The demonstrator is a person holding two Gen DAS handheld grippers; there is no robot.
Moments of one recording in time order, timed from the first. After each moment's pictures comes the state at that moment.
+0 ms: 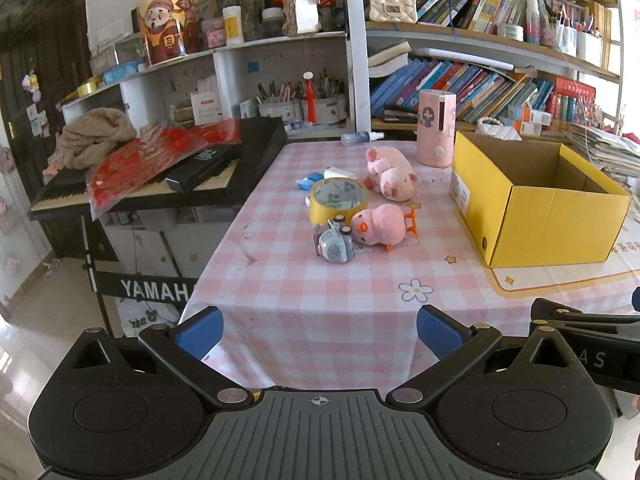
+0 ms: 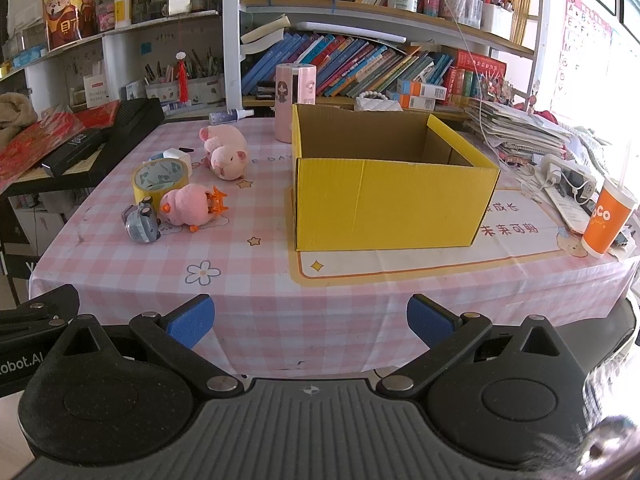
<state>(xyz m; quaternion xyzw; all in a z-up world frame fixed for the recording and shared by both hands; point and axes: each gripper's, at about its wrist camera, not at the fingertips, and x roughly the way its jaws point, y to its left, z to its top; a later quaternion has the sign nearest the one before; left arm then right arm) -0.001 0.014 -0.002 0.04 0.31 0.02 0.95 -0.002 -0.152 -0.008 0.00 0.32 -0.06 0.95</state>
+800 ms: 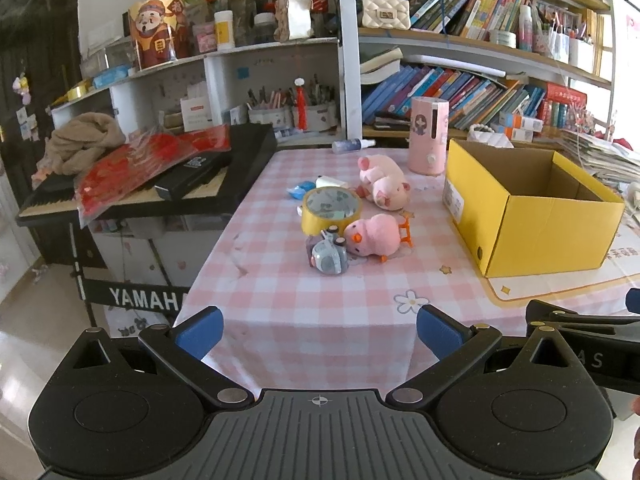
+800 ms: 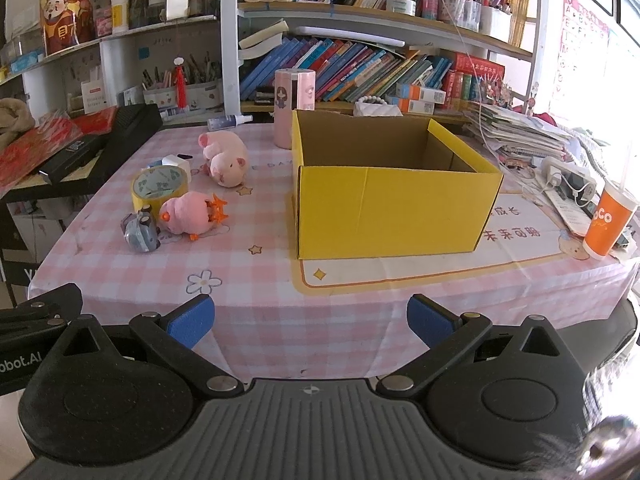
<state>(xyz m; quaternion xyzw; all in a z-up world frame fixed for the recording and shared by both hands) 0.011 0.016 0.000 0.03 0.30 0.00 0.95 0.006 -0.151 -0.007 0.01 0.32 -0.06 0.95</state>
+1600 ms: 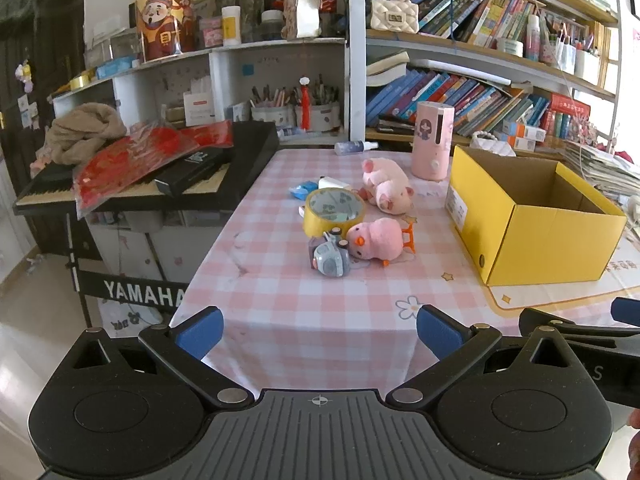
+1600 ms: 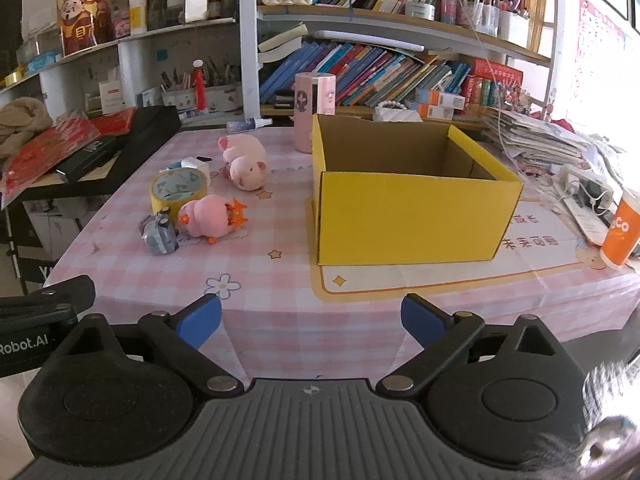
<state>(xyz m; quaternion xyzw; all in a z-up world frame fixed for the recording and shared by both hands) 0.014 0.029 -0.001 0.01 0.30 0.00 0.95 0.011 -0.149 -0.008 0.01 0.31 -0.03 0.95</state>
